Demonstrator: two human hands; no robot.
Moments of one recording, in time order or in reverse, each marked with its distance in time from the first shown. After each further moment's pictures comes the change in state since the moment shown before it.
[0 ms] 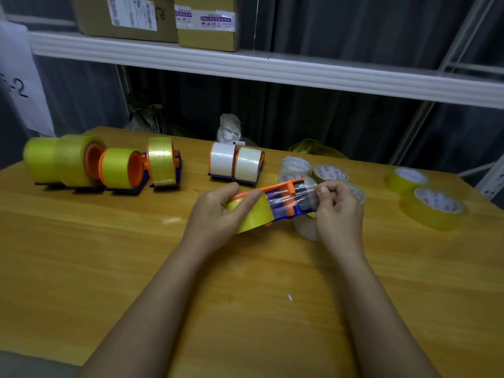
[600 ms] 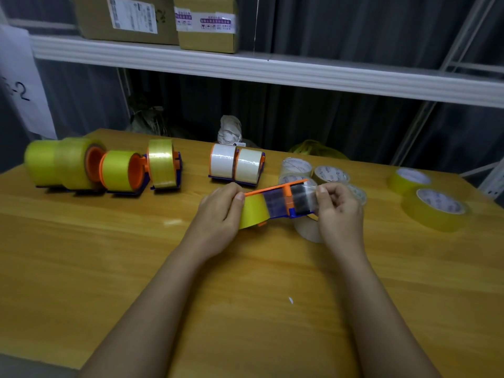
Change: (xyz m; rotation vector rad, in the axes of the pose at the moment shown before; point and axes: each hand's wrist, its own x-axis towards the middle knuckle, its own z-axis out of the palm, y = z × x) left_hand 0.001 -0.008 0.000 0.128 -0.133 0.009; right_hand 0.000 -0.004 -0.001 0.025 -0.023 -0.006
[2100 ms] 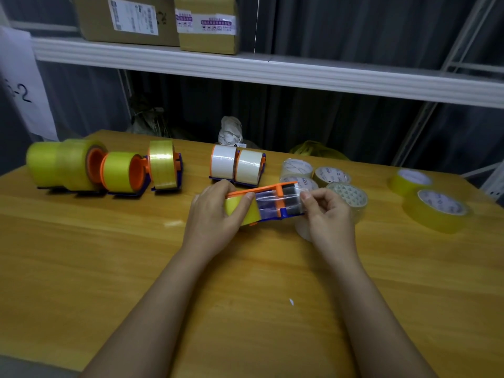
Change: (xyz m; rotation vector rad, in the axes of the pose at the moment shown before) left_hand 0.001 0.003 0.002 0.101 0.201 0.001; right_hand -0.009 0.000 0.006 0.081 -0.101 0.048
